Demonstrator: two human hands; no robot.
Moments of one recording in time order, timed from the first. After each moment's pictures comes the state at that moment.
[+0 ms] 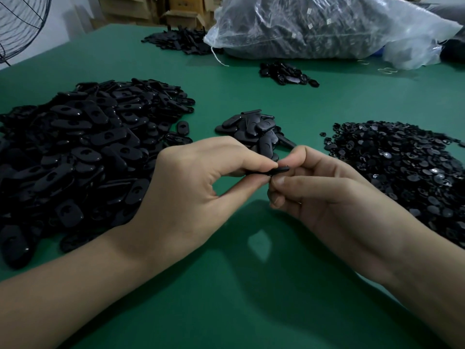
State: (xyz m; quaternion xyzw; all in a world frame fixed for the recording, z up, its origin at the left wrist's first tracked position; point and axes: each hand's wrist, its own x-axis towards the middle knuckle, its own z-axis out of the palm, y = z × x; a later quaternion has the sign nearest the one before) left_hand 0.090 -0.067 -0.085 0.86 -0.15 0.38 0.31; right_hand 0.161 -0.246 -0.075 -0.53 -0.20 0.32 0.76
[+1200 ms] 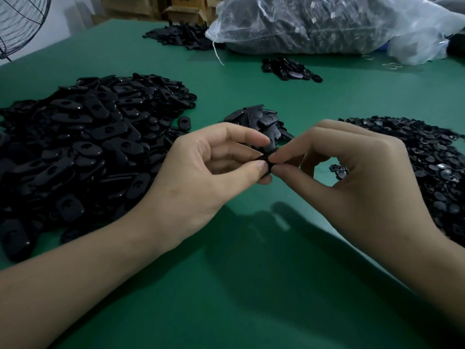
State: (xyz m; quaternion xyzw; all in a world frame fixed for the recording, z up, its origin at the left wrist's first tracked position) left_hand 0.095 -0.071 -0.085 0.71 -0.04 0.17 0.68; right_hand 0.167 -0.257 -0.068 -0.79 -0.45 -0.18 0.37
